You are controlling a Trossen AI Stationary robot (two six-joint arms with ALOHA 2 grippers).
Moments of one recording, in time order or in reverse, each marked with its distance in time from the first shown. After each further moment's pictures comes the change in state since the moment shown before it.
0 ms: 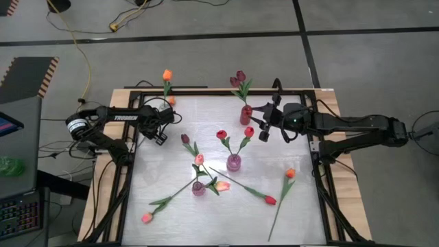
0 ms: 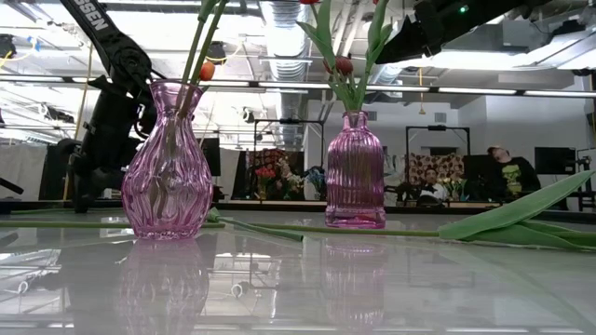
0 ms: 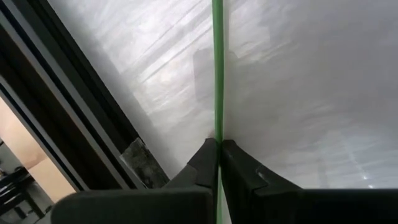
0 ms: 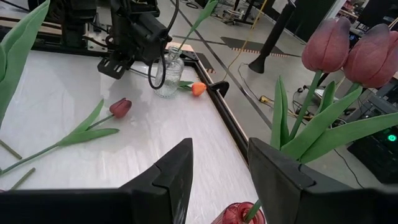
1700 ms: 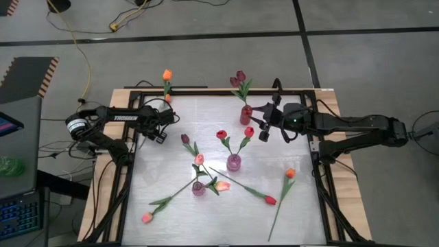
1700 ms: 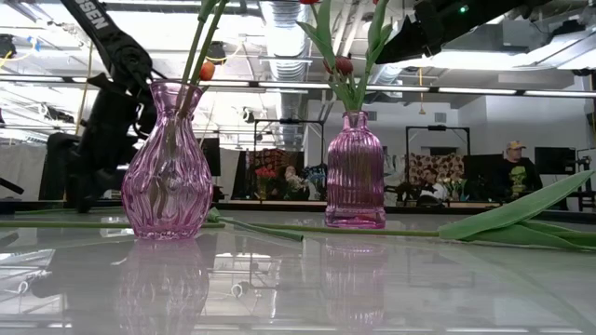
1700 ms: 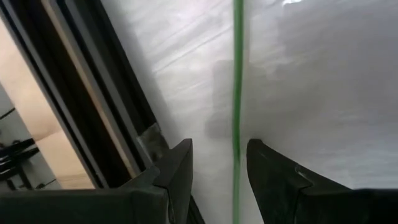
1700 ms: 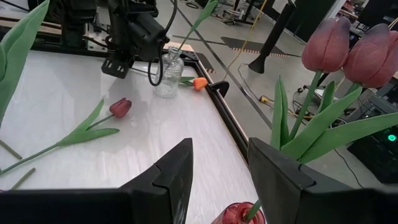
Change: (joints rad) left arm -0.005 -0.002 0.004 -0.049 -0.075 -0.148; right arm 0.000 0.000 0.000 0.000 0.000 0.001
